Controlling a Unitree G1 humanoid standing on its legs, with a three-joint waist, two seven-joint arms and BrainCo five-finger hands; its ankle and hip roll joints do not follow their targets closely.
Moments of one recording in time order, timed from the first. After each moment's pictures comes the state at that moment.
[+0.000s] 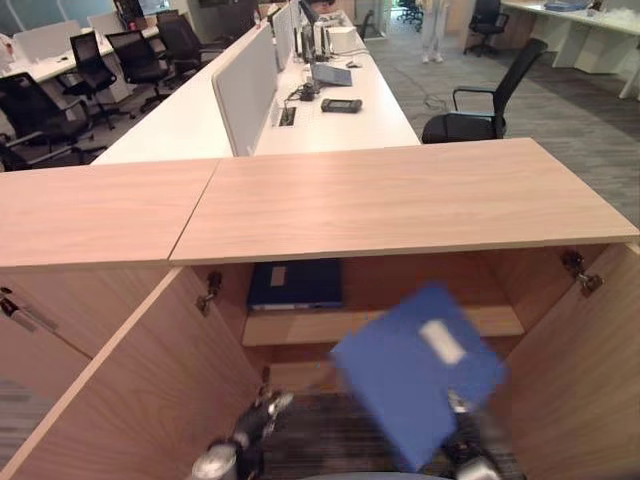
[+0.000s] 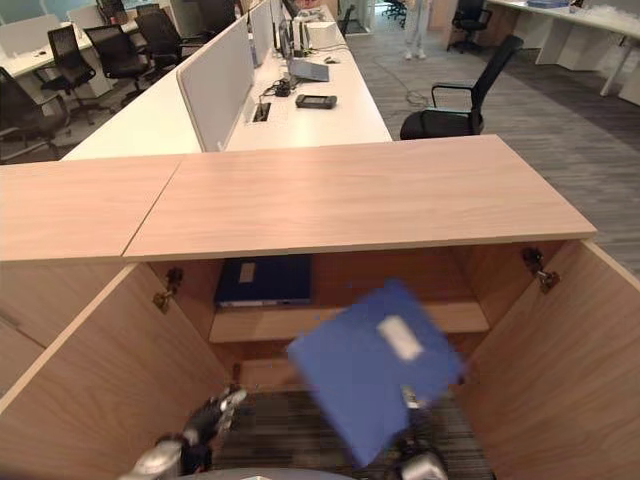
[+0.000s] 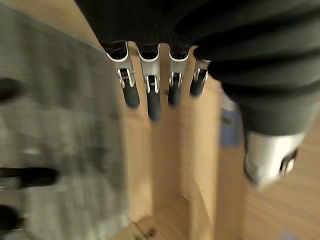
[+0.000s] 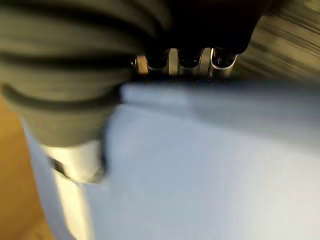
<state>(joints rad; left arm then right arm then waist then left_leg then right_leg) 0.23 0.31 -0.29 0.60 -0.45 0.09 -0.04 0.11 -0.19 -0.05 0.83 1.10 -0.12 -0.01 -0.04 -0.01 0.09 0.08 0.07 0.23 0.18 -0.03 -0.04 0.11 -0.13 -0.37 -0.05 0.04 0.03</state>
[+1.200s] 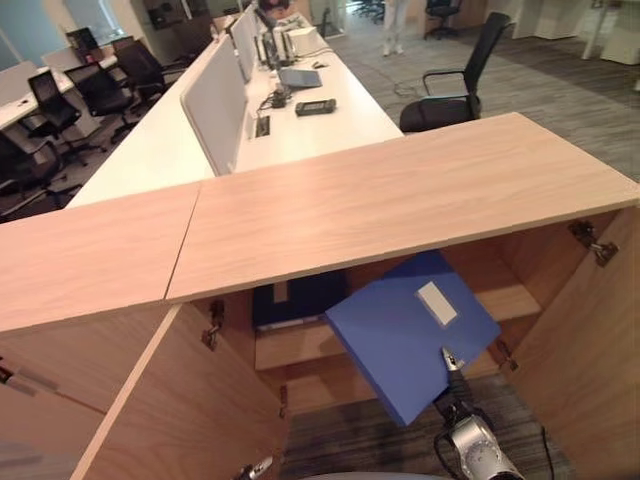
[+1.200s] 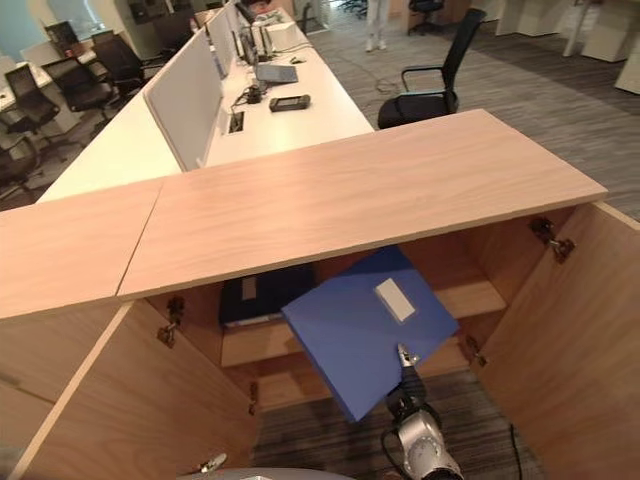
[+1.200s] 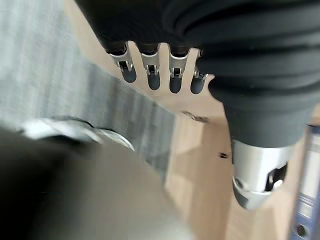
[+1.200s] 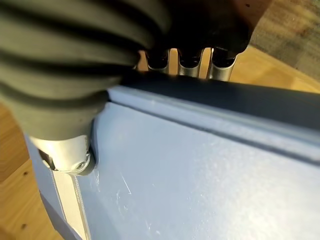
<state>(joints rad) 0.29 0.20 -0.16 0.91 -0.58 0.09 -0.03 0.02 -0.18 0.11 0.73 1.04 -0.08 0.06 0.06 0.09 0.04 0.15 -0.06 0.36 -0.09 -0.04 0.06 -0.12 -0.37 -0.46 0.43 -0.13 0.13</state>
